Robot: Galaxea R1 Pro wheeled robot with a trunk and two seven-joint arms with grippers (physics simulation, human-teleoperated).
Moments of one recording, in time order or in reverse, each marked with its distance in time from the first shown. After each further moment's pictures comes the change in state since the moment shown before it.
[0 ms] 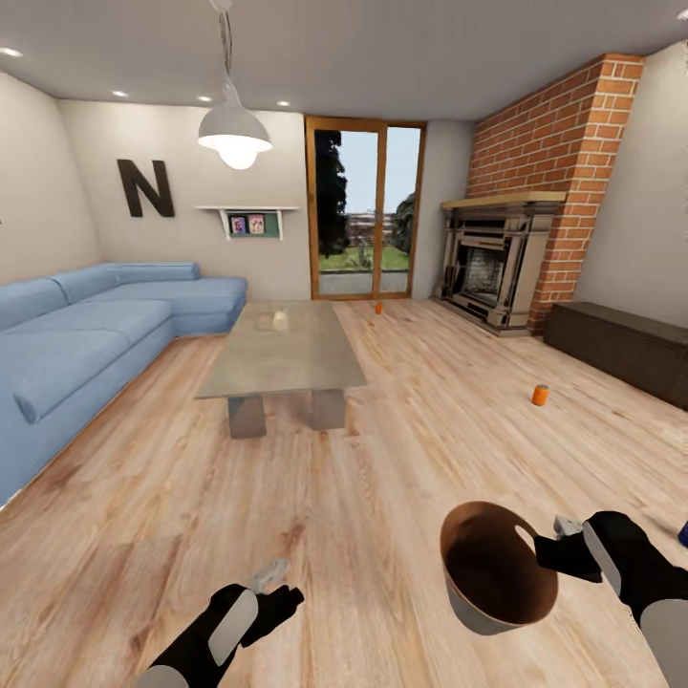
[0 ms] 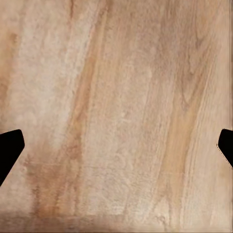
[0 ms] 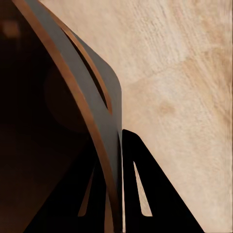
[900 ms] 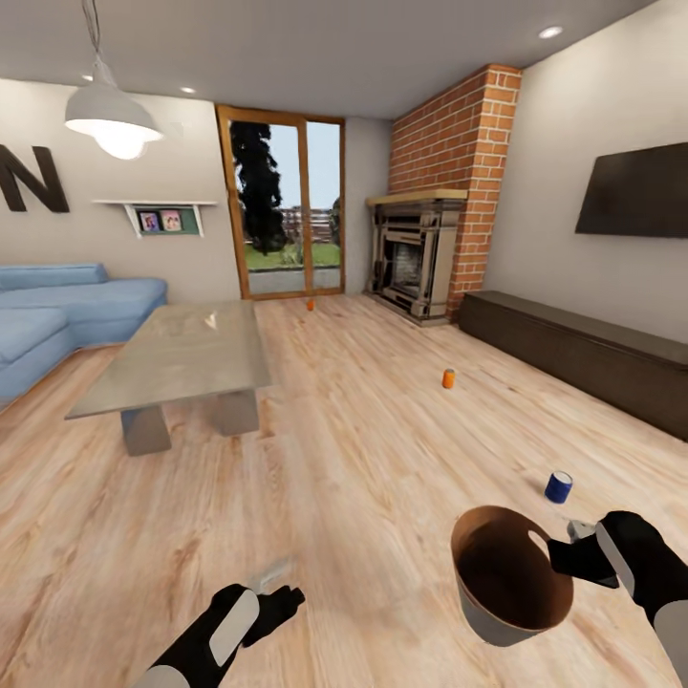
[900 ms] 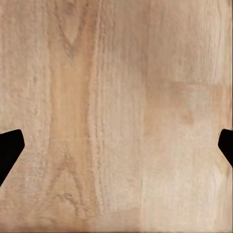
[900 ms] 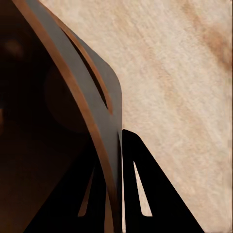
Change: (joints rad) left arm 0.000 -0.003 -0.001 0.000 0.000 0.000 0.000; right arm 0.001 -0.033 -0.007 0.000 0.010 0.042 -0.002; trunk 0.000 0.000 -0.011
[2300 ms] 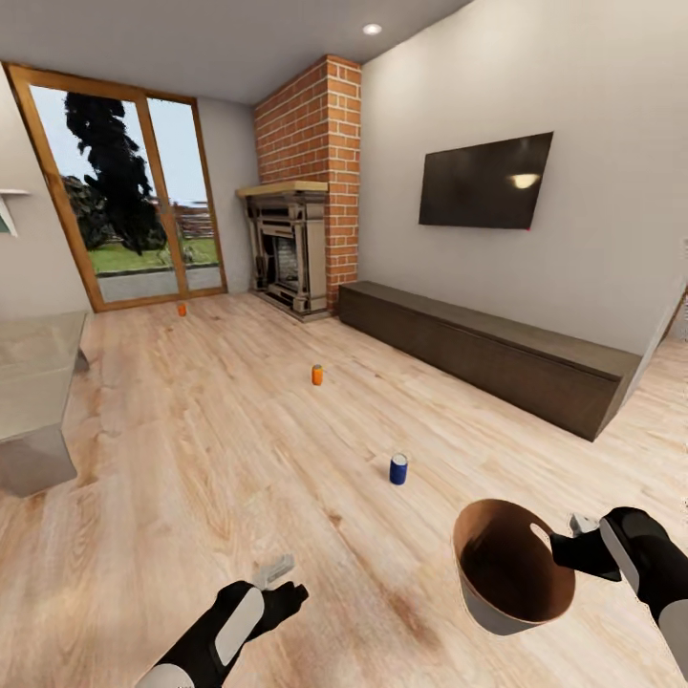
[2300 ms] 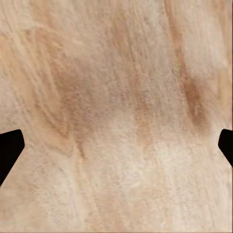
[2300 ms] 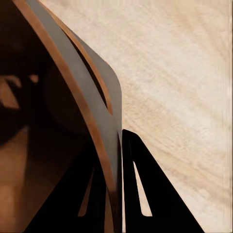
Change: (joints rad) left arm 0.000 -0.013 -0.001 -0.020 -0.054 -0.002 -0.002; right arm 0.001 -0.011 -0.002 -0.029 -0.013 -0.004 0.001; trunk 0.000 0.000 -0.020
